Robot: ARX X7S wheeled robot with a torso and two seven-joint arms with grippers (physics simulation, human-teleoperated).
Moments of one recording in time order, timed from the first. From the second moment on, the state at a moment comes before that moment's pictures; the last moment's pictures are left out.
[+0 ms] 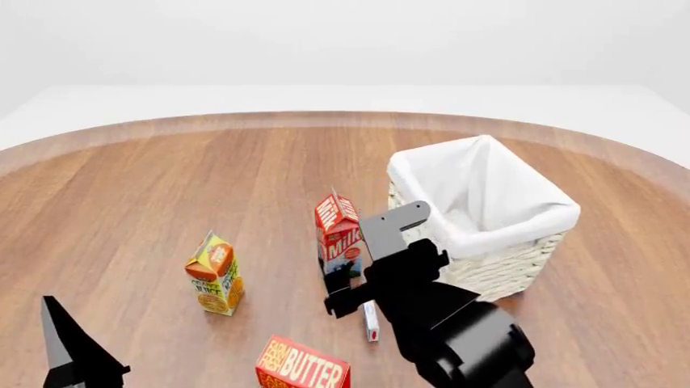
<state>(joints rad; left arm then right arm) 0.43 -0.27 -0.10 0.43 -0.25 0.61 -0.37 0.67 0.11 -0.50 0.00 0.45 1.08 0.30</state>
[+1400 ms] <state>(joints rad) 0.42 -0.28 -0.09 0.42 -0.25 0.61 -0.39 0.74 0.06 -0.57 0.39 0.44 0.88 0.28</state>
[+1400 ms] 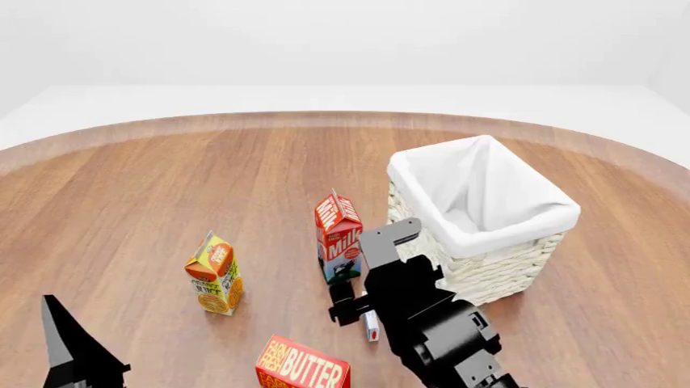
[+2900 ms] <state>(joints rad) 0.41 -0.30 -0.08 0.41 -0.25 0.61 -0.42 0.77 0.02 -0.69 0.69 0.50 0.70 0.27</state>
